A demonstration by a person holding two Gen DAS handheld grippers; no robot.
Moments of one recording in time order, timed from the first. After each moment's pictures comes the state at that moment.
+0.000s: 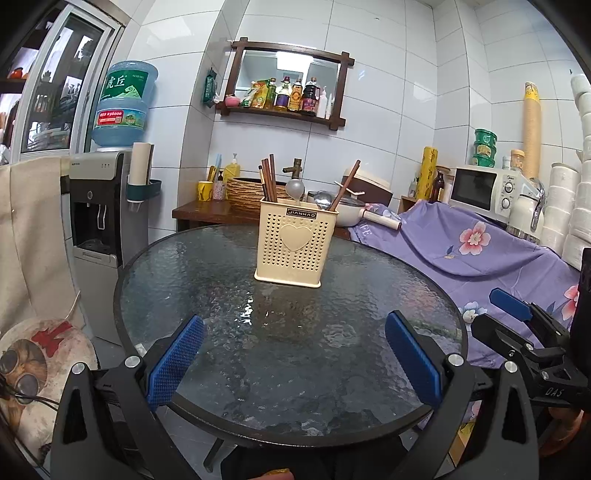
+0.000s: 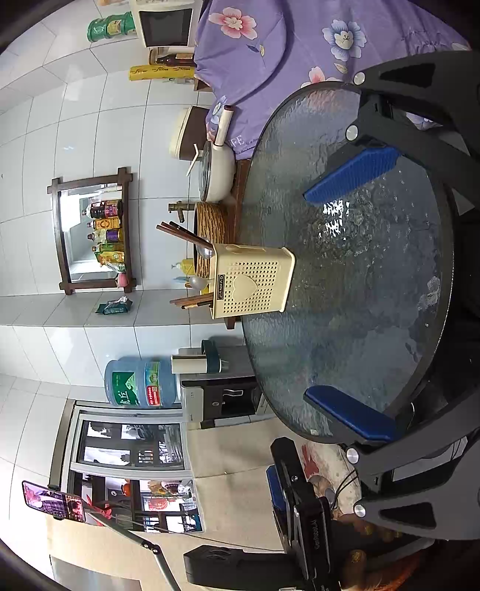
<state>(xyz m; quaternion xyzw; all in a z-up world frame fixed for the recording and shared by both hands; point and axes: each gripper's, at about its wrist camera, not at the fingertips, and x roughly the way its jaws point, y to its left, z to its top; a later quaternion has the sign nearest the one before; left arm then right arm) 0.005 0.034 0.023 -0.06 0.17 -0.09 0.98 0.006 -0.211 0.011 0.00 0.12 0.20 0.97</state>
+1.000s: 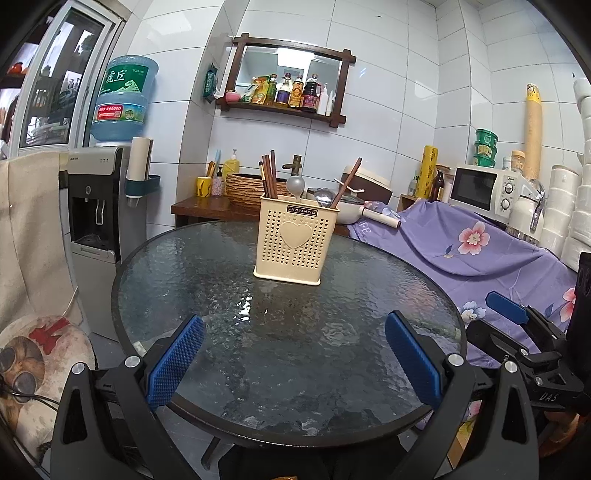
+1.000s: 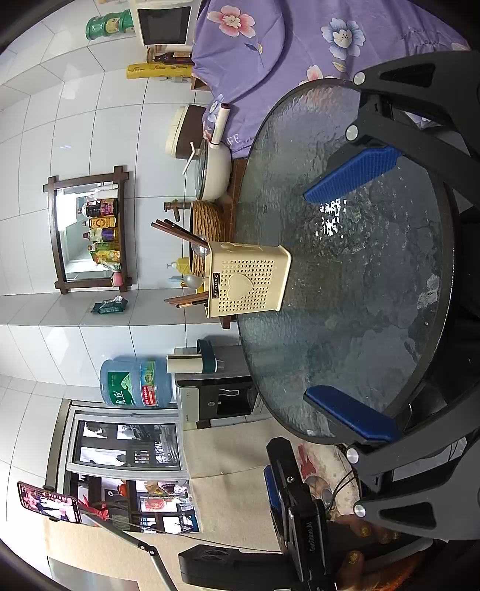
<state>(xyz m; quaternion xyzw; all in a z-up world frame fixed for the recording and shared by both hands) 0.010 0.037 0.023 -0.07 0.18 -0.09 0.98 0.012 -0.205 0.007 -0.01 0.13 0.20 0.97</state>
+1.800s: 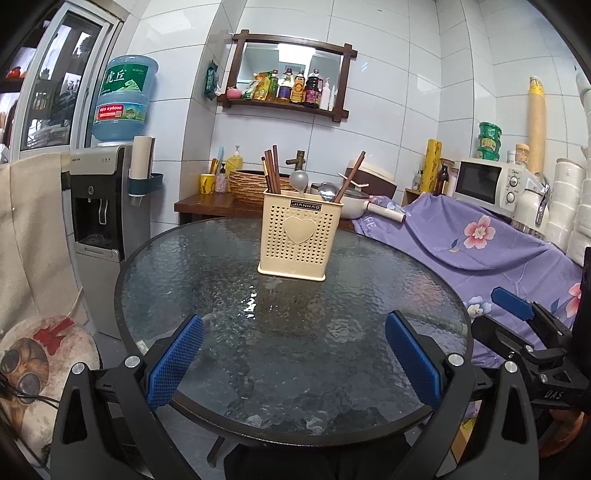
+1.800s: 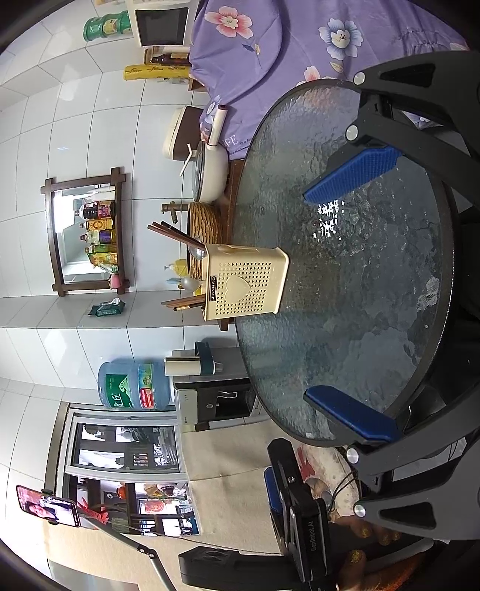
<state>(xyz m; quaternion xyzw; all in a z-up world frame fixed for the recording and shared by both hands) 0.014 0.033 0.019 -0.06 0.19 -0.08 0.98 0.014 -0.204 0.003 0.00 0.13 0.20 0.97</state>
